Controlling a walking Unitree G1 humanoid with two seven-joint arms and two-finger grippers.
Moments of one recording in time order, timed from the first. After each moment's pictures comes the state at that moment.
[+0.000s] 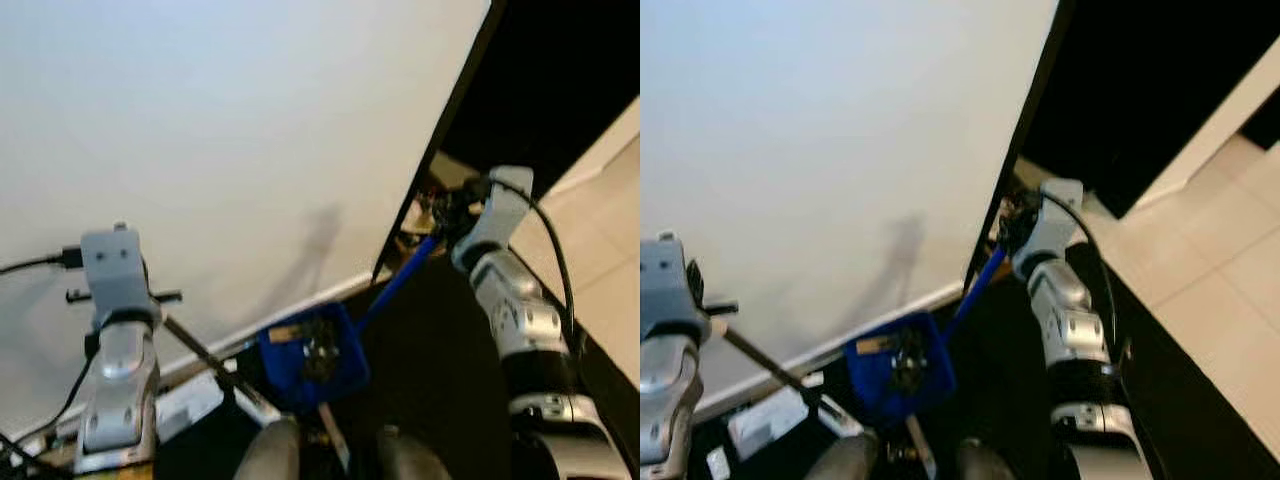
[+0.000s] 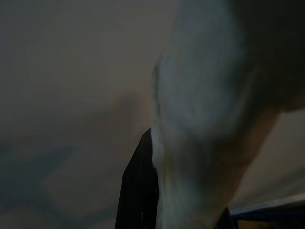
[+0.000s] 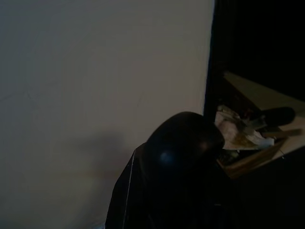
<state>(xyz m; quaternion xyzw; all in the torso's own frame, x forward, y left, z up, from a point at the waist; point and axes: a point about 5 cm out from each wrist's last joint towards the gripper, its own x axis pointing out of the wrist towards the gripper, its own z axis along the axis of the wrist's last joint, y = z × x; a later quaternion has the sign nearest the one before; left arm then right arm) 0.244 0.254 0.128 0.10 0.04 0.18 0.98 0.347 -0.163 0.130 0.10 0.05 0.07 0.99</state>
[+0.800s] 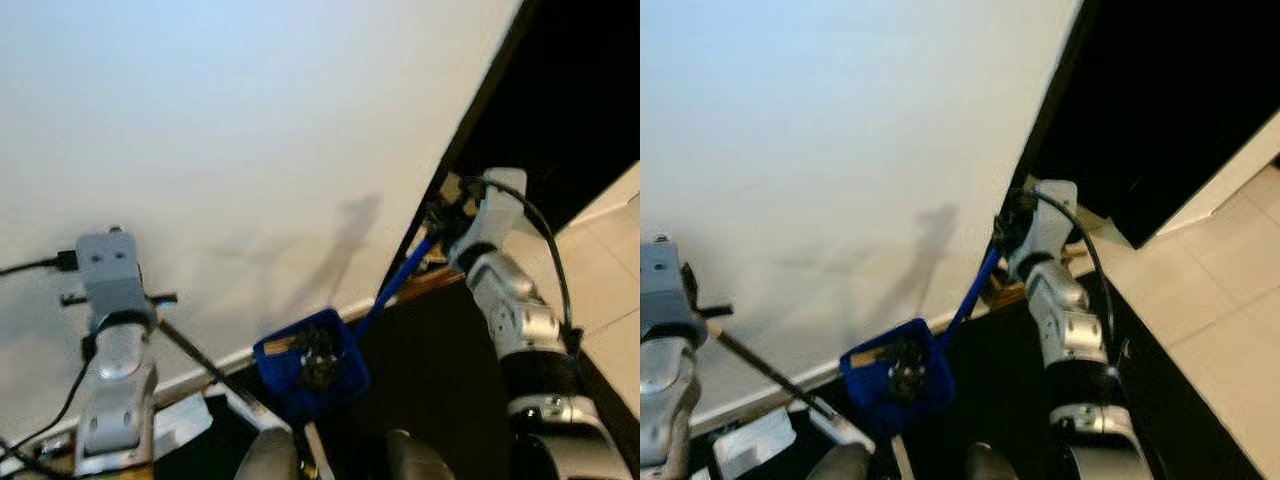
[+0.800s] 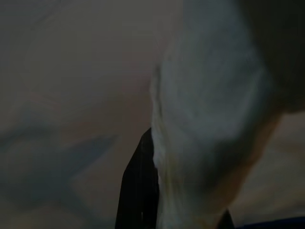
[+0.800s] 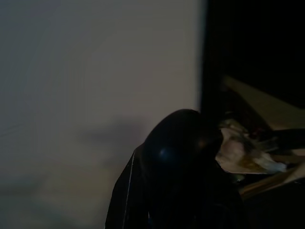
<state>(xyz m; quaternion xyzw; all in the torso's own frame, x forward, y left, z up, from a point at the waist) 0.245 0.251 0.128 0.10 0.04 0.18 0.98 0.347 -0.165 0.129 0.09 0.06 0.07 0.99</state>
